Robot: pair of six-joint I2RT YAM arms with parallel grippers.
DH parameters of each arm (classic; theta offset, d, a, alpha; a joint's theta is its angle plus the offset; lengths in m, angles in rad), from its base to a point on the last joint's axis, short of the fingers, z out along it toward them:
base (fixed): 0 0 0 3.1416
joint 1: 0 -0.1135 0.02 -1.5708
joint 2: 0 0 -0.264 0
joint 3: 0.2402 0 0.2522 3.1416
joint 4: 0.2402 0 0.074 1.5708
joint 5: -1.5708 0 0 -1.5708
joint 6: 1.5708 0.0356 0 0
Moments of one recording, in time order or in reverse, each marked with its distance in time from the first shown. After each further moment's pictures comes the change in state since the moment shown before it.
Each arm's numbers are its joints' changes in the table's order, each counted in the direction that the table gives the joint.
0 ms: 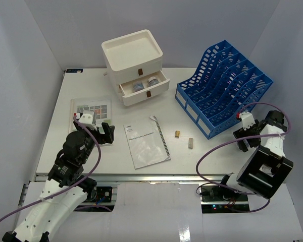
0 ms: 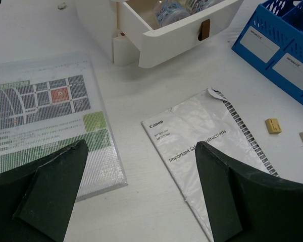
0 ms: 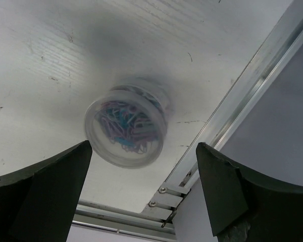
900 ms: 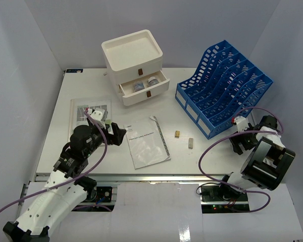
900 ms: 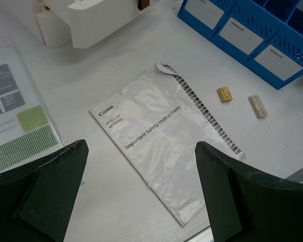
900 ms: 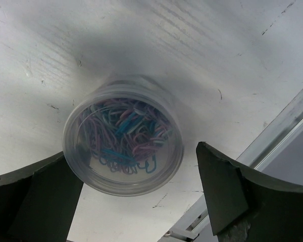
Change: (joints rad) left arm 0.000 -0.125 -0.001 -0.049 -0.254 -0.051; right arm -0.007 -0.106 -0.109 -0.175 0.081 -0.059
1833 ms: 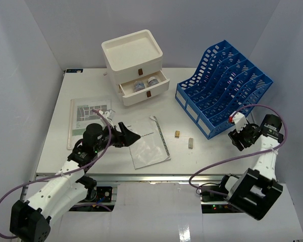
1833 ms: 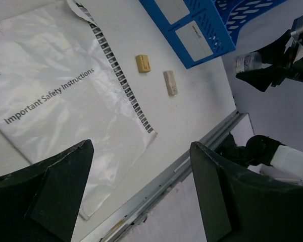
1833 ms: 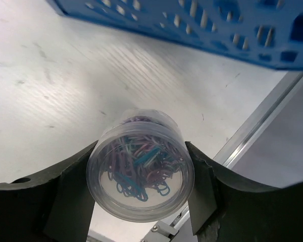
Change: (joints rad) left arm -0.001 -0.151 -0.147 -0.243 -0.290 -0.441; right arm -0.033 0.291 -0.001 0.137 0.154 -0.085
